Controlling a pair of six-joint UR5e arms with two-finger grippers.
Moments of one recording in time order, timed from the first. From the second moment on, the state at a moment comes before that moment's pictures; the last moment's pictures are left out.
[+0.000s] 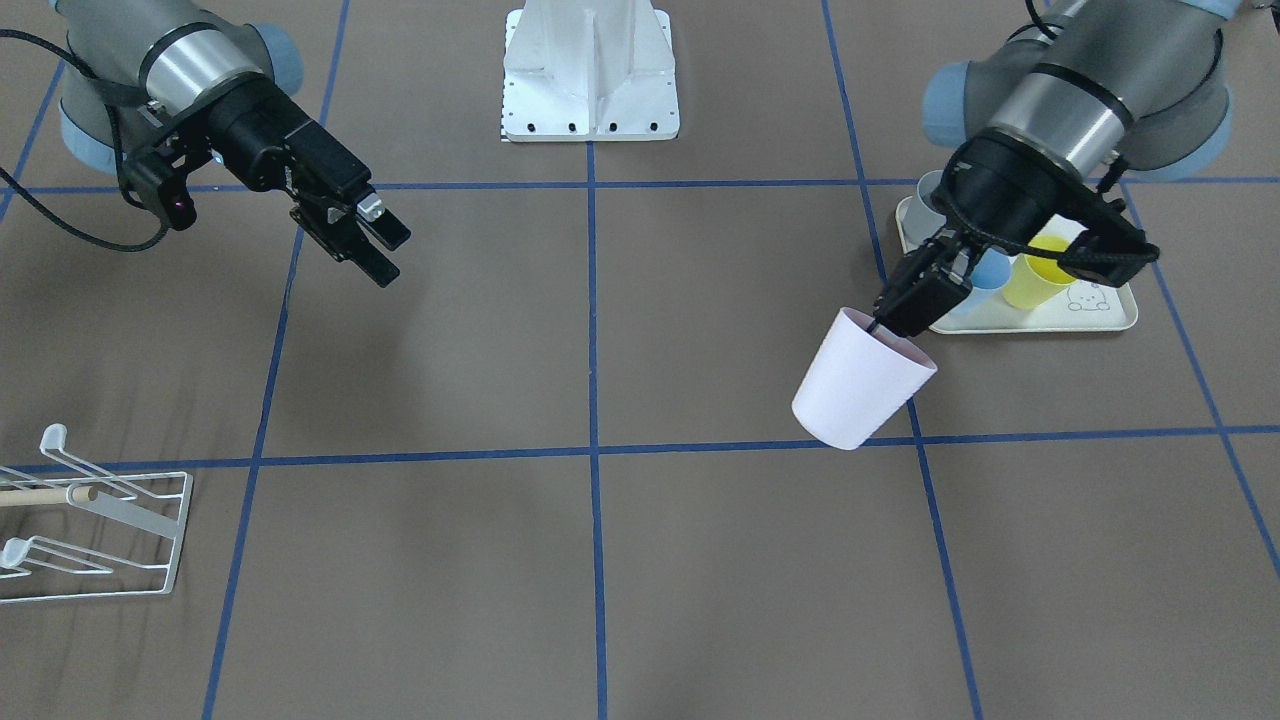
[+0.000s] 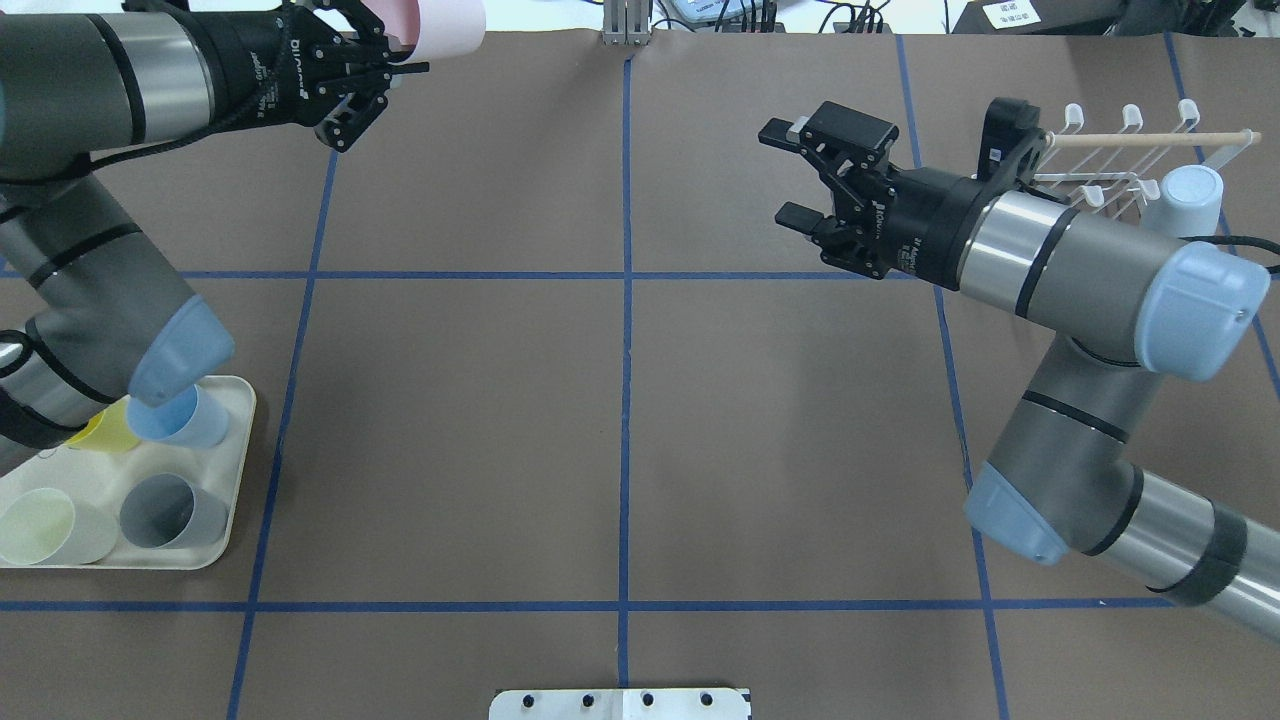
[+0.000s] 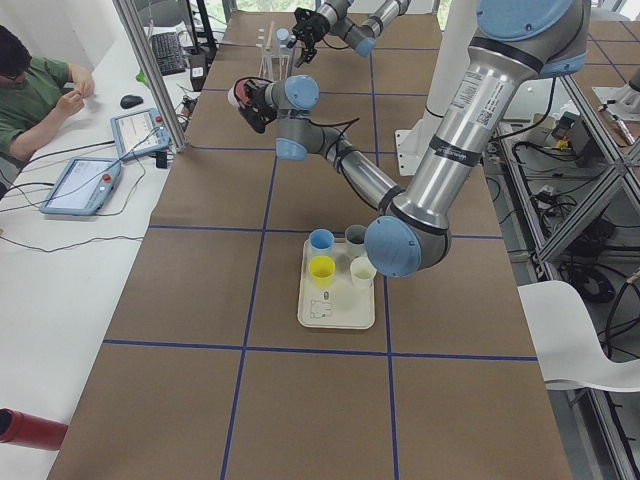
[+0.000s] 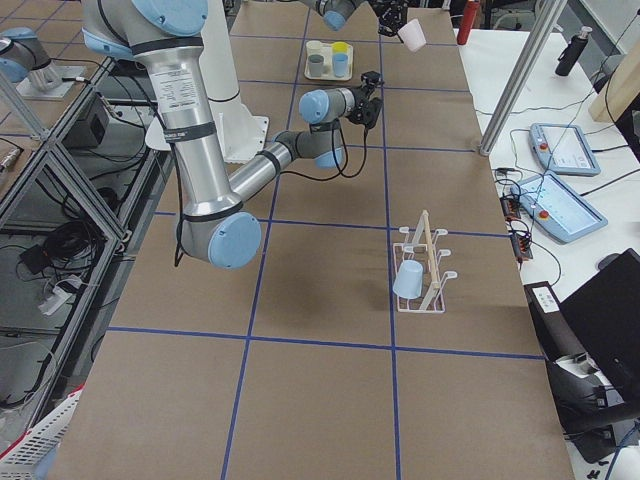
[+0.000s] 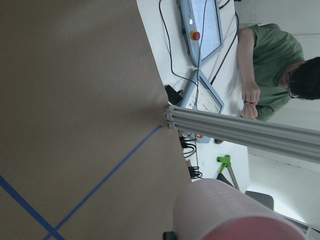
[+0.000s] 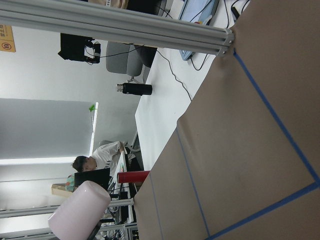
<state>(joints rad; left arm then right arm) -0.87 -2.03 -1.72 -2.68 -1.79 -2.42 0.66 -1.23 1.81 -0.32 1.57 2.02</state>
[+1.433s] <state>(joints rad) -0.68 -2.04 -1.56 -3.20 -1.51 -2.61 0.58 -0.95 1.64 -0.31 1.43 2.19</state>
